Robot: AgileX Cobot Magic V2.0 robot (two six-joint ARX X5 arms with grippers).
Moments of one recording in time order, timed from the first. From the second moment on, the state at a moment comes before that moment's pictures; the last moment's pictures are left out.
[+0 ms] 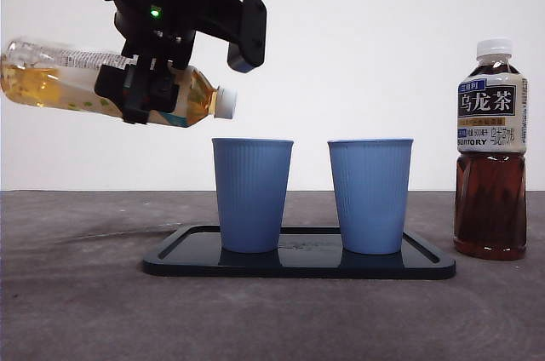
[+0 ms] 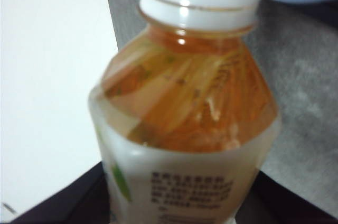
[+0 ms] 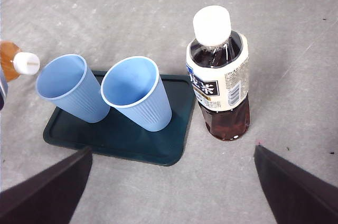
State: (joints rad) left arm -0.86 1.66 1.24 -0.66 -1.05 0.74; right arm 0.20 0.62 0.87 -0.81 -0.21 0.24
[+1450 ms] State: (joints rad) left arm -0.59 1.22 0.66 0.12 -0.36 -0.10; right arm 0.20 0.62 0.87 -0.85 -0.34 0.15
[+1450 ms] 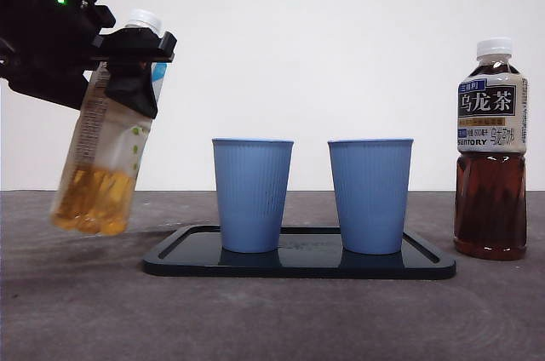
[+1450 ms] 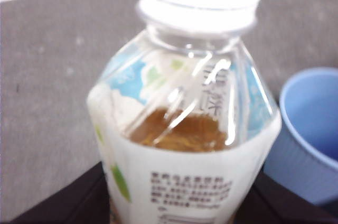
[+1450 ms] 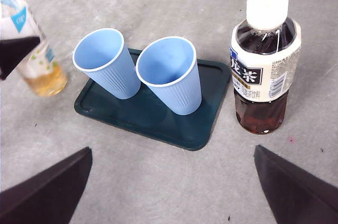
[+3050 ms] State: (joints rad) left arm -0.52 1.18 0.64 0.09 -0.31 -0.17; right arm 0.20 0.62 0.87 -0.85 -0.34 0.15
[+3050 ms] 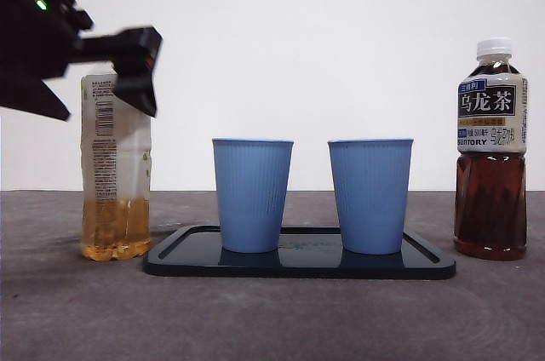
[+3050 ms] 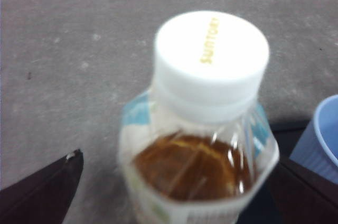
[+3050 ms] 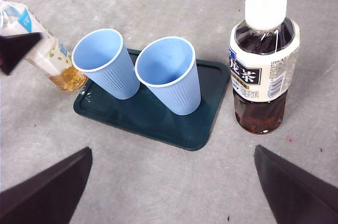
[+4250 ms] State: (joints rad) left arm -0.61 0.55 0.93 -0.85 -0.01 -0.17; right arm 0.20 0.61 0.87 -0.91 -0.63 0.11
